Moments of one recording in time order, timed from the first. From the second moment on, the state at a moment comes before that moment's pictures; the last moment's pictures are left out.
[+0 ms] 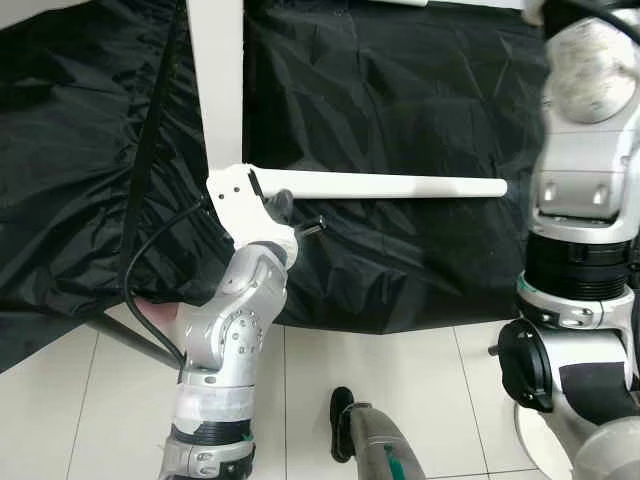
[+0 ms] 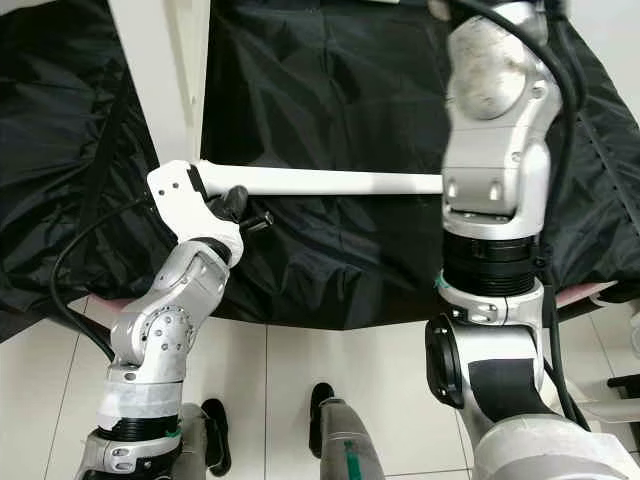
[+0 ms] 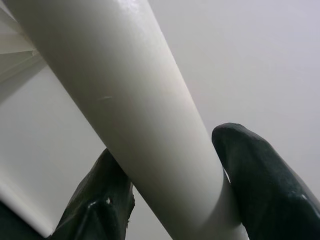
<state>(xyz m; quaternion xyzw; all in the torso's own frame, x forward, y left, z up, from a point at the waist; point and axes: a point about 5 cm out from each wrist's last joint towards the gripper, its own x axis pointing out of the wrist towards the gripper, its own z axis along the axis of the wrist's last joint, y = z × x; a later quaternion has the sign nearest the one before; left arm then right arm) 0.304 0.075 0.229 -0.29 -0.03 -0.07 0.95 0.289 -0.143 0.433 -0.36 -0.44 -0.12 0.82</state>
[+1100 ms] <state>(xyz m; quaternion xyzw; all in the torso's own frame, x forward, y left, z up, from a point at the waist) 0.321 0.061 0.379 -0.30 -0.28 -0.15 0.90 0.292 -0.315 0.267 0.06 -0.29 -0.26 0.92</state>
